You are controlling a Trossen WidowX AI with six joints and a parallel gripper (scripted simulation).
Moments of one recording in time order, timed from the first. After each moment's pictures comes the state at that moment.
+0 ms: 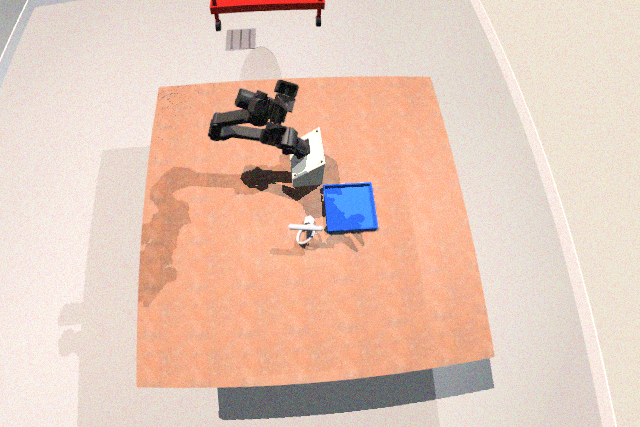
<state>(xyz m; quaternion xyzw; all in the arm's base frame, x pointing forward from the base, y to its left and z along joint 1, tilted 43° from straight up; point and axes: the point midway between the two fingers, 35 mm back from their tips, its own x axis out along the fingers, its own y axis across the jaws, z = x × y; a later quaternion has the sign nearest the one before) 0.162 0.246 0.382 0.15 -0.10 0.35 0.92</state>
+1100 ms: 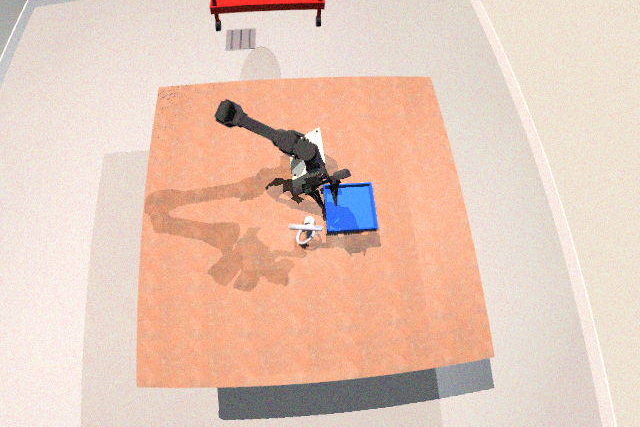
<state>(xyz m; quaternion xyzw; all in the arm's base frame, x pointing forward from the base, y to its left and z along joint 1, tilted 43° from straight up) 0.289 0.143 0.103 -0.12 0.22 -0.01 0.97</state>
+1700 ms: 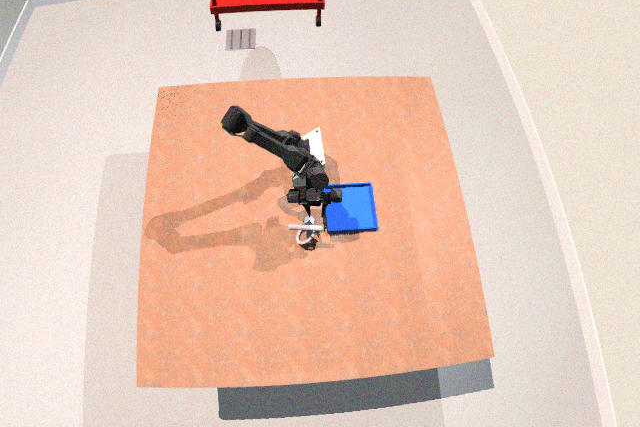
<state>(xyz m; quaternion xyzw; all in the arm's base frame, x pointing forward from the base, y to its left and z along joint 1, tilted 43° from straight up) 0.257 0.020 0.002 -0.23 0.38 -0.20 0.87</state>
